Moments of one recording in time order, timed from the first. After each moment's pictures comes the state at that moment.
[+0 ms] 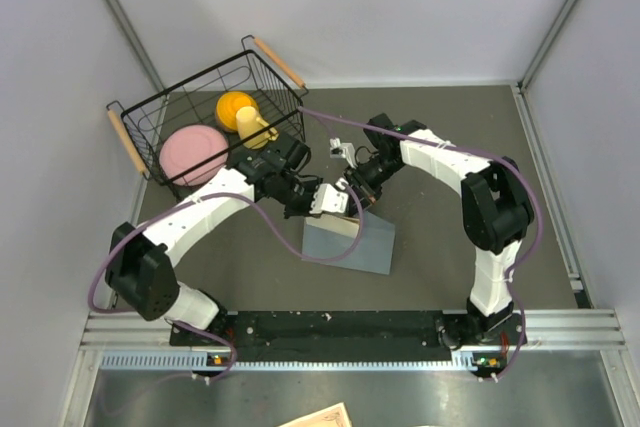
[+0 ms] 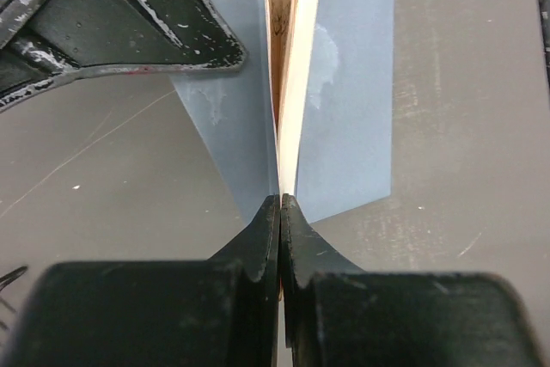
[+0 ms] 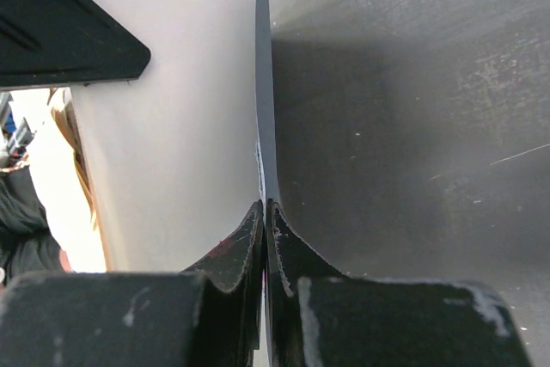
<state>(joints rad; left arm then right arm) -0.63 1.48 1.24 -0.89 0.58 1.10 0.54 1.93 1.50 -0.96 -0.89 -0.39</state>
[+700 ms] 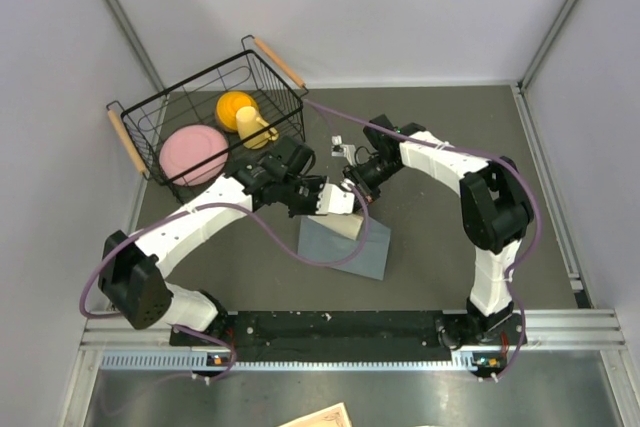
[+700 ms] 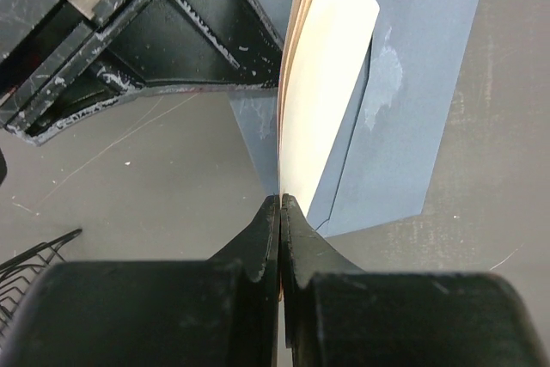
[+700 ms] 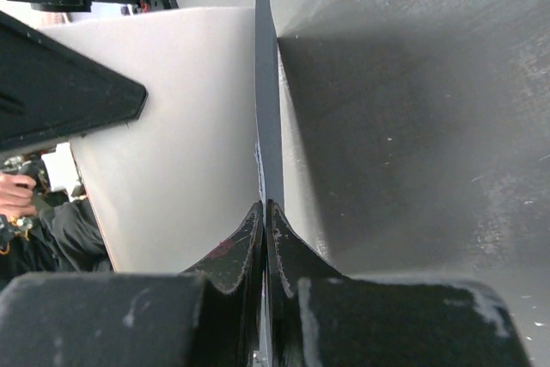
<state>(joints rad) -0.69 1.41 1.20 -0.76 0.43 1.01 0.54 1.93 1.48 -0.91 -0.94 -0.21</state>
